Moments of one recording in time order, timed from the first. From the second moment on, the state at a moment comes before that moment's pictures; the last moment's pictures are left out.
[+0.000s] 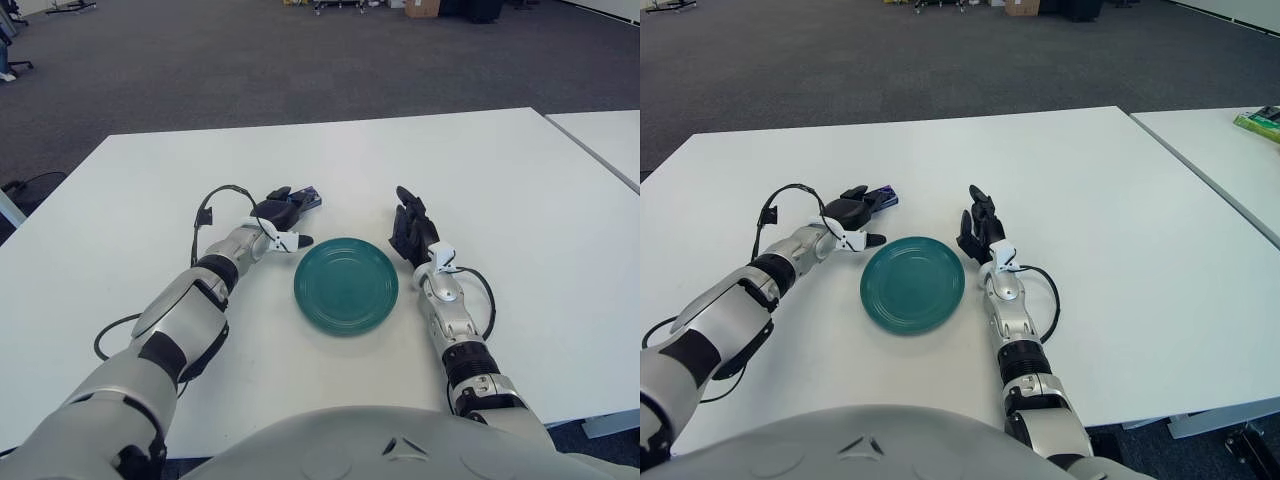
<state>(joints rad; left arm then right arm) -0.73 0.24 -0.68 1.24 0.71 -0.30 0.21 -0.18 0.07 0.00 0.57 -0.02 -0.26 0.00</state>
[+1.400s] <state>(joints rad) -0.70 0.18 -0.57 1.20 0.68 -0.07 0.37 -0.18 0.07 0.01 0.58 -0.02 -0.27 0.01</state>
